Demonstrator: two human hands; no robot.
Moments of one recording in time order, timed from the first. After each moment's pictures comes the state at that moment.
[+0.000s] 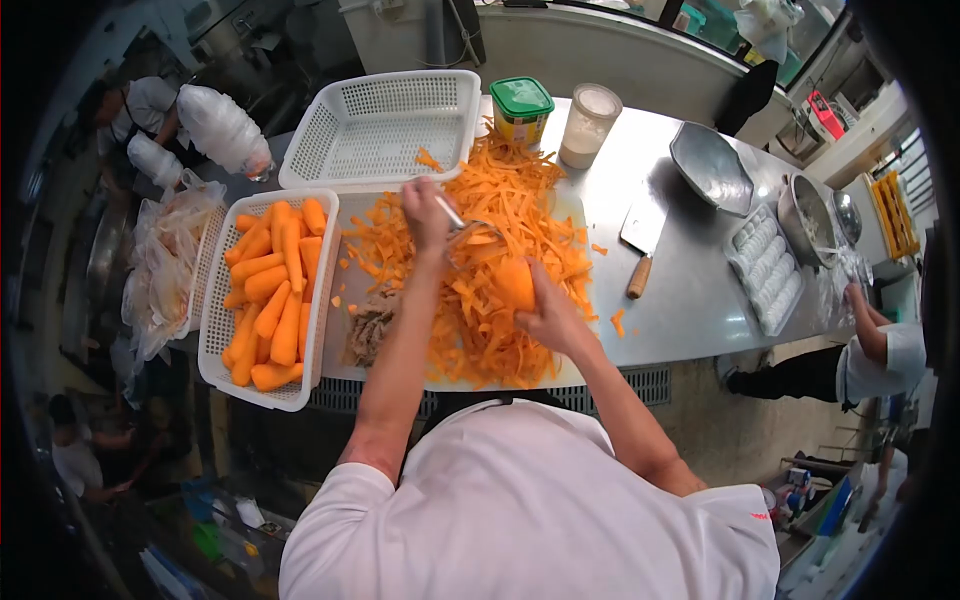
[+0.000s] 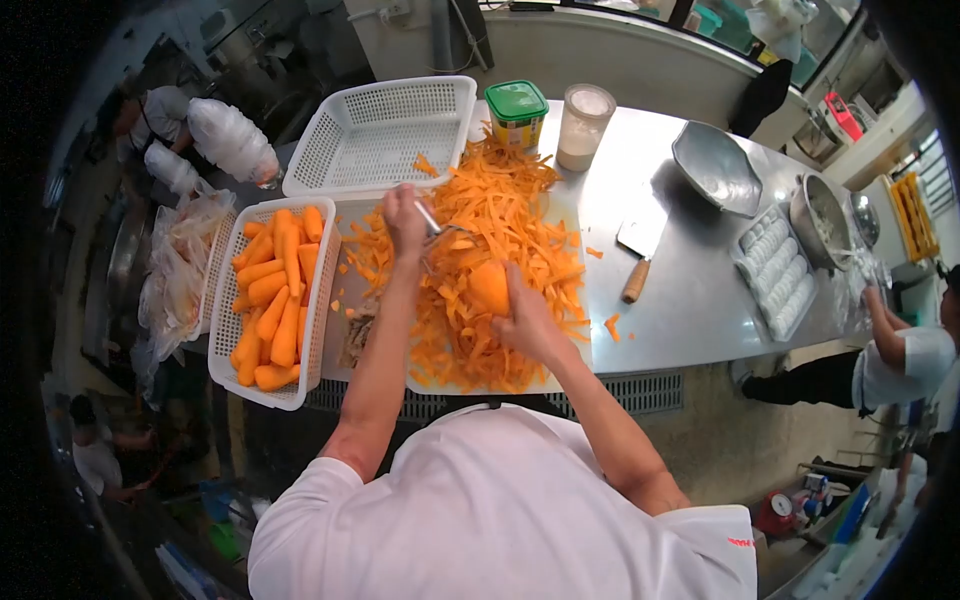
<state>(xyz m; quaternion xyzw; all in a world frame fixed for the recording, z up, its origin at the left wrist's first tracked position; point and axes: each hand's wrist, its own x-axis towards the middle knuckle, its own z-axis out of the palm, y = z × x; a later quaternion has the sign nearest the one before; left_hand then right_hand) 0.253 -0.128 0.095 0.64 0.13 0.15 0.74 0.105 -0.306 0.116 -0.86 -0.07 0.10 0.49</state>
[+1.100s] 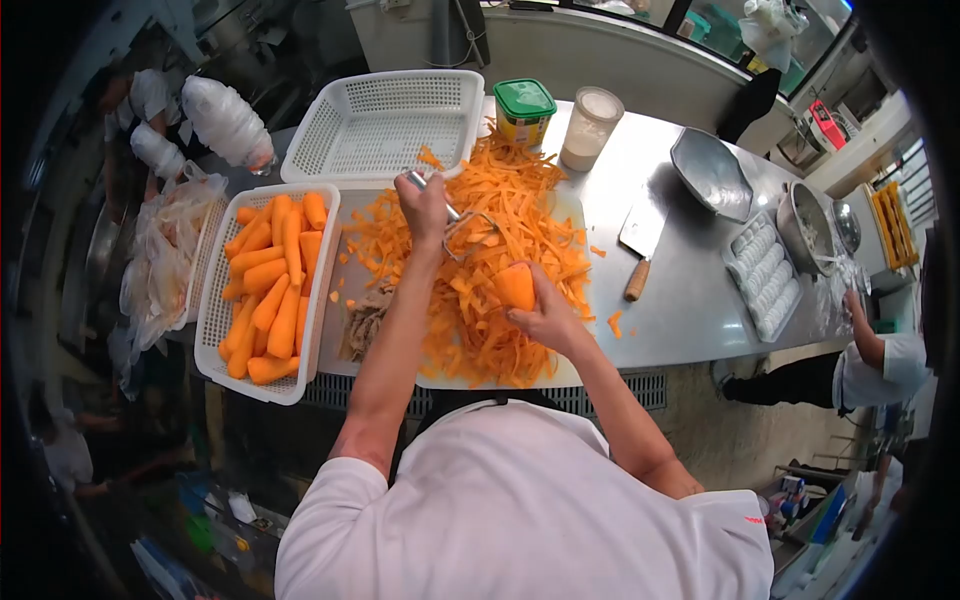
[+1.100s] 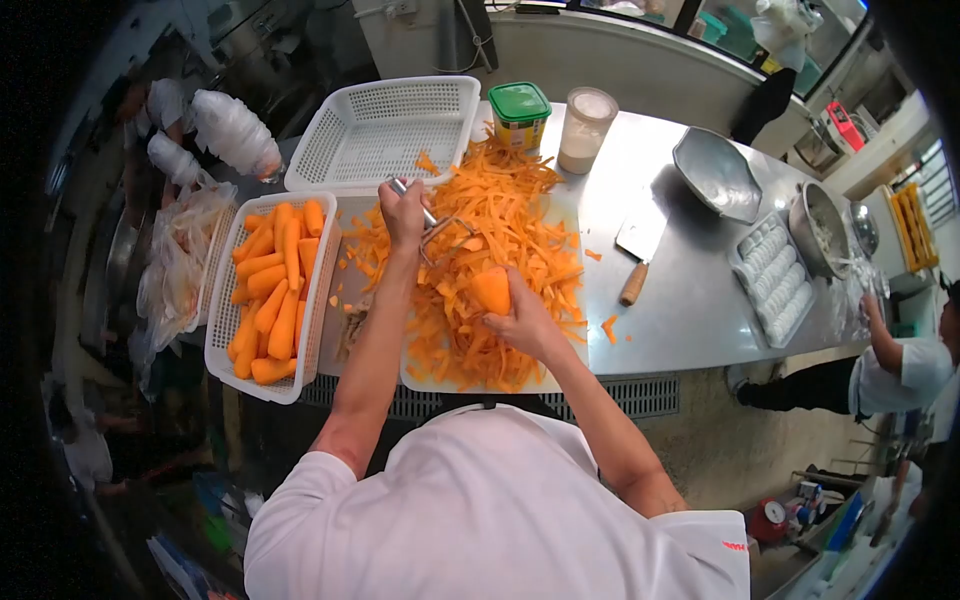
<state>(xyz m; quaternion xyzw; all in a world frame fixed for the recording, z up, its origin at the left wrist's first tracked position) 0.258 -0.136 0.102 0.67 0.09 0.18 0.71 0.107 -0.308 0.094 -0.78 -0.03 0.13 0.61</state>
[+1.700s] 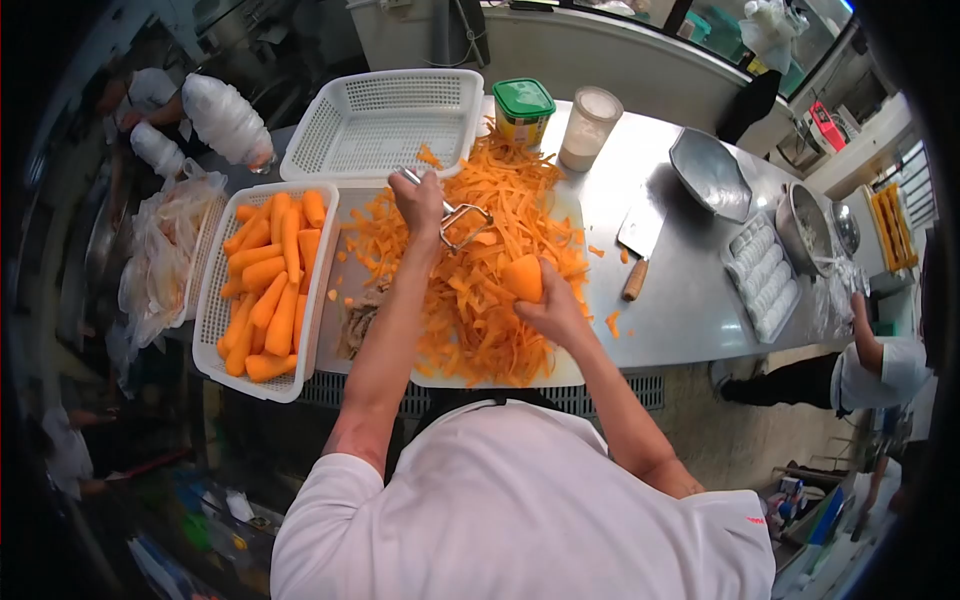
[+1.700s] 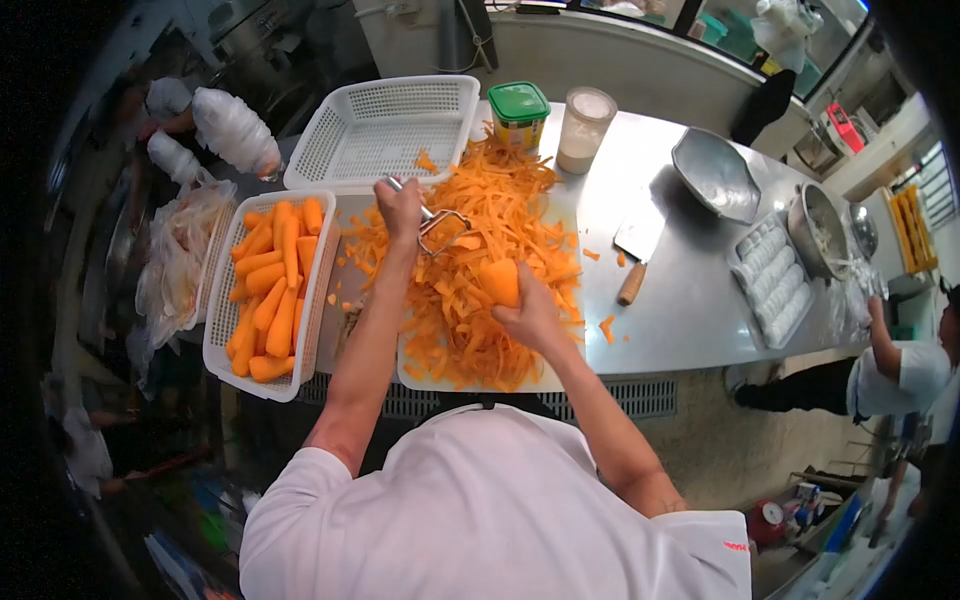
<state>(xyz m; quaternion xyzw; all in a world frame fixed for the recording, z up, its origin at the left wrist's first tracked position) 0.276 -0.125 0.086 0.68 0.16 0.19 0.69 0.112 -0.320 0.092 -0.84 -0.04 0.06 0.54</state>
